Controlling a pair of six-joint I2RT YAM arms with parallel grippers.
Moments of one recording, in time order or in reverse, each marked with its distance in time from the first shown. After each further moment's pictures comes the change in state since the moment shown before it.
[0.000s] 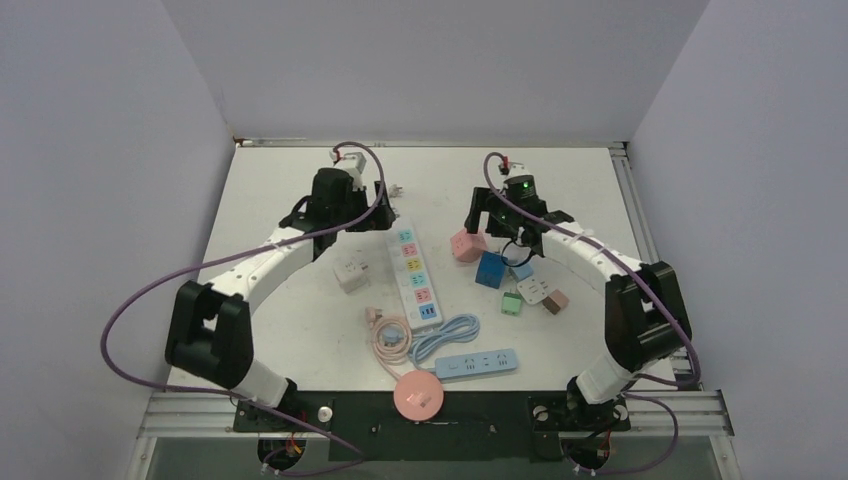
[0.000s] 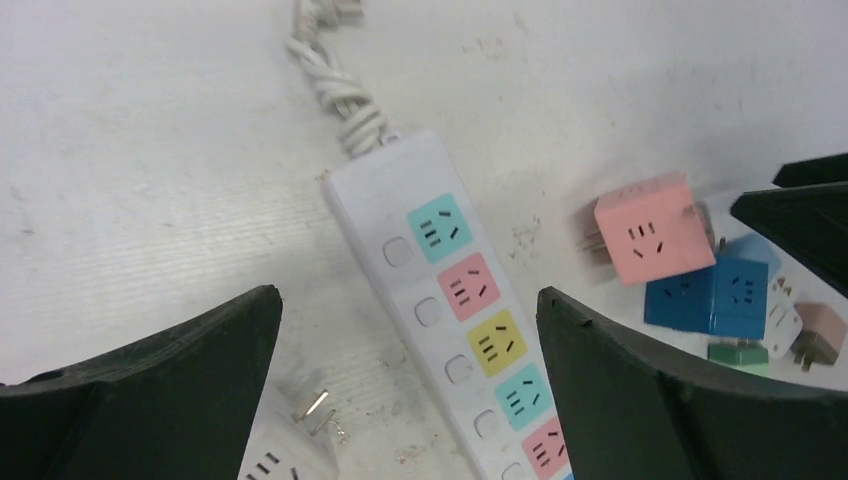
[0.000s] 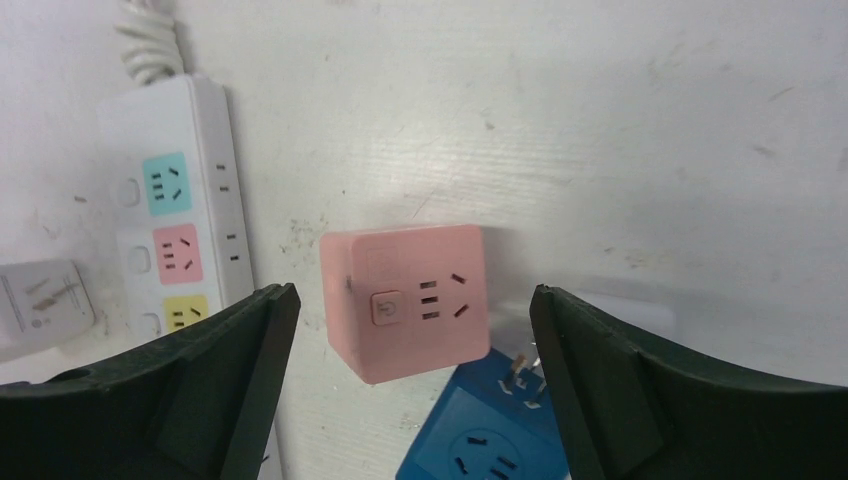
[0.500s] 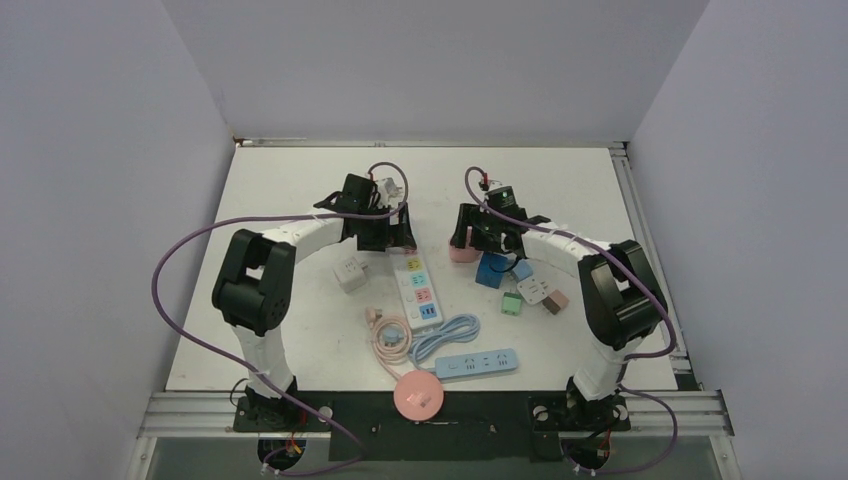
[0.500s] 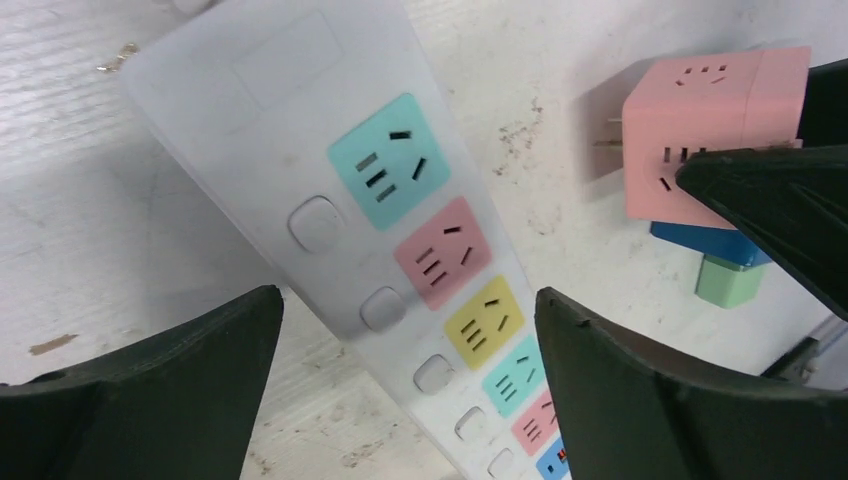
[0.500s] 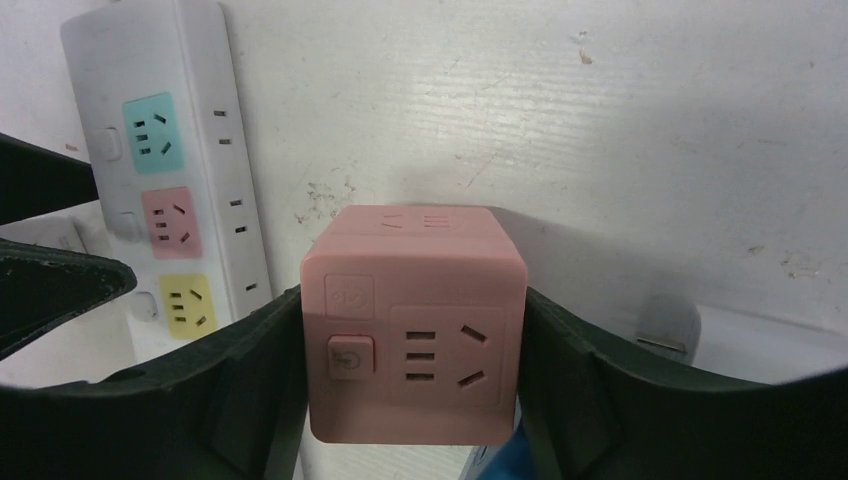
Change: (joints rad) left arm -0.011 0.366 0.162 -0.148 0.307 -0.035; right arm 0.050 0.150 -0.012 0.052 -0.109 0.076
